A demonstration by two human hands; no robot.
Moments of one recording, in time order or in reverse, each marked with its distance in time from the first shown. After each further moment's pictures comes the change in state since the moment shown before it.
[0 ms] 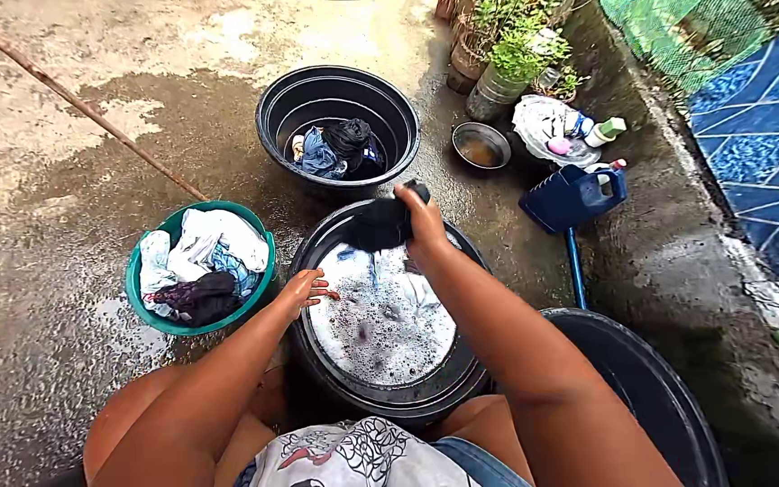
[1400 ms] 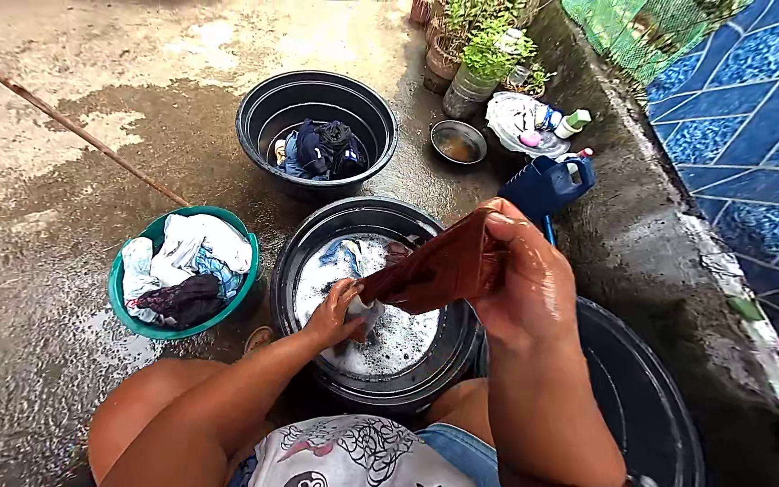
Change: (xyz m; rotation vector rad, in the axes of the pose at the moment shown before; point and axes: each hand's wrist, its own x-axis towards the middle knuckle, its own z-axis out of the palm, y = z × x) left_hand -0.019 -0.068 0.077 0.744 -0.017 1.214; right_hand -0.165 -0.111 -0.060 0.168 -0.171 -0.195
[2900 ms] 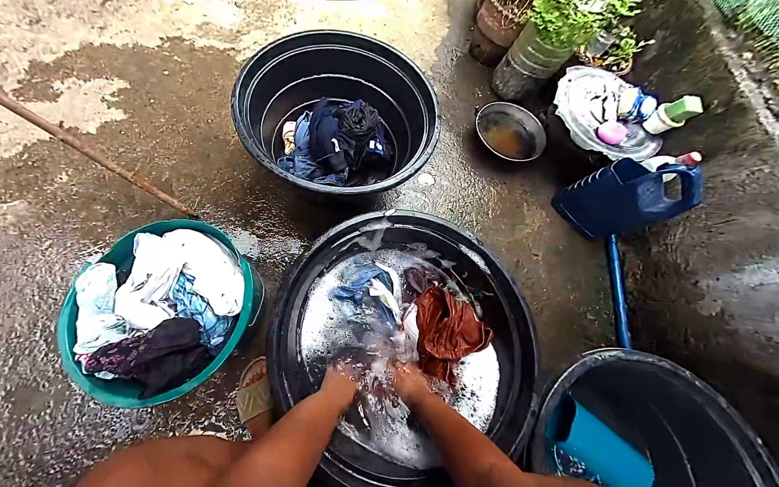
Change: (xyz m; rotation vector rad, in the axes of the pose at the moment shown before) left_hand -0.020 -0.090 0.092 0.234 -1.316 -0.716; right_hand 0.015 0.379 -0.154 -1.419 -0.834 0.984
